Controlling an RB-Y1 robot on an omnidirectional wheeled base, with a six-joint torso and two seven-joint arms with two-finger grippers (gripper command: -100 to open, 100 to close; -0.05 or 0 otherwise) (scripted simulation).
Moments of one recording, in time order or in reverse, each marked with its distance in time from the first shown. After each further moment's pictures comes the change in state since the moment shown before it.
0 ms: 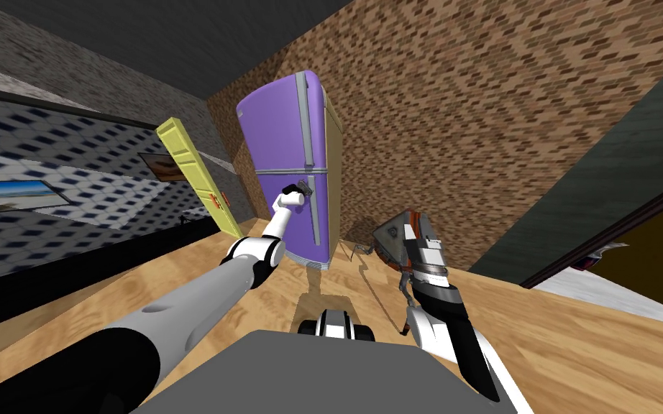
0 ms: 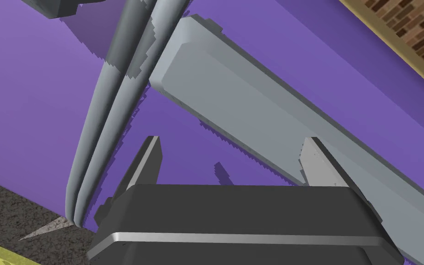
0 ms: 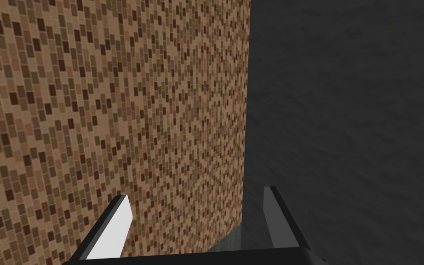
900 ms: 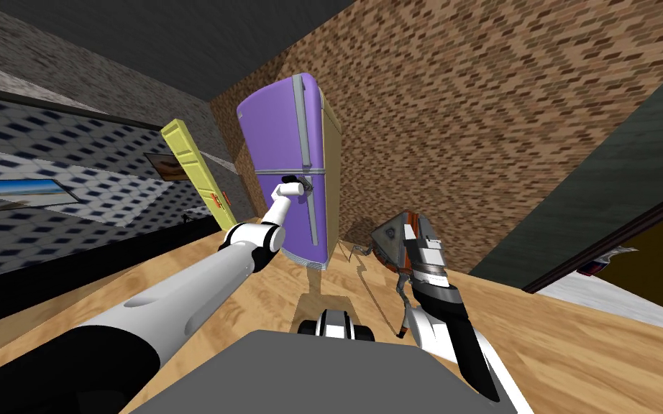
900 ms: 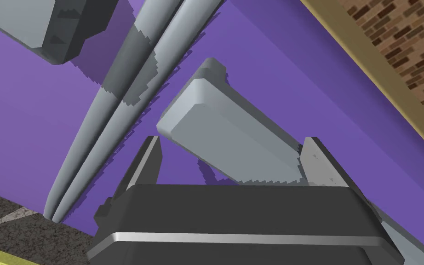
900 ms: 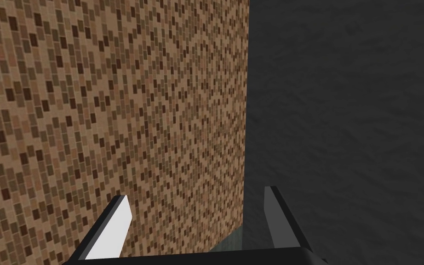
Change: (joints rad) left arm -0.179 0.041 0.021 0.180 0.003 0.108 0.063; right arm 0.000 0.000 0.000 0.000 0.000 0.000 0.000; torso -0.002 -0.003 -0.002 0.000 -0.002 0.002
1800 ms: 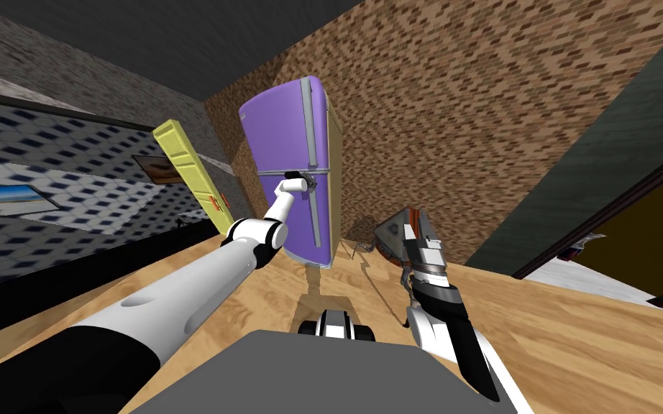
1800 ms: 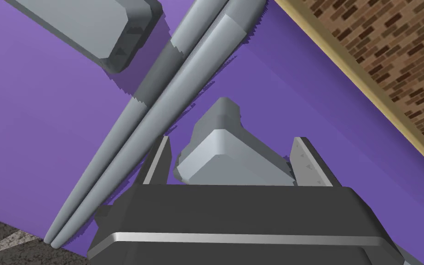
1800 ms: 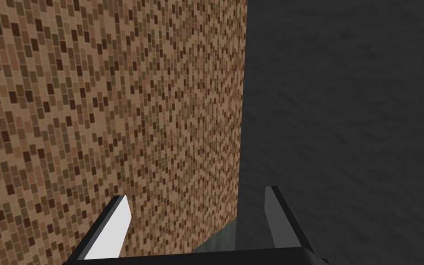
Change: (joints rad) left arm -0.063 -0.020 -0.019 0.026 0.048 0.006 -0.018; right arm 0.000 -0.001 -0.001 0.000 0.000 0.000 0.000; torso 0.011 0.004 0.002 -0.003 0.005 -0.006
